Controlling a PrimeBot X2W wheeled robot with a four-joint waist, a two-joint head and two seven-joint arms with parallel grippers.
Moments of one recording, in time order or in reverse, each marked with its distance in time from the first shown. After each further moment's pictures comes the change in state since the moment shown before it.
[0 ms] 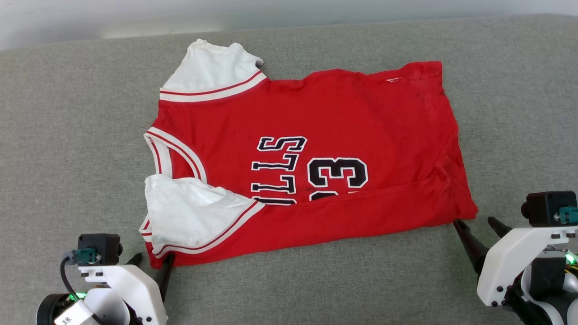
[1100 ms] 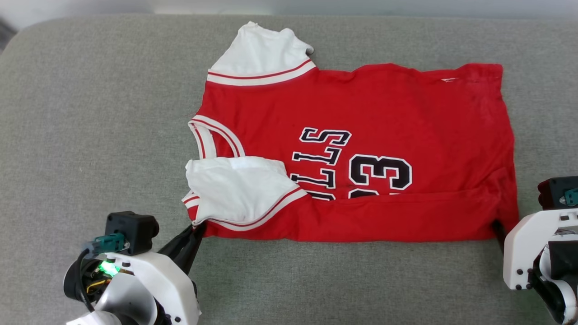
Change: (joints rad) left arm -0.054 0.035 -0.031 -0.317 0.081 -0.011 0.002; right arm -0.101 -0.116 -0.004 0.231 -0.166 0.000 0.031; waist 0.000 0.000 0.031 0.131
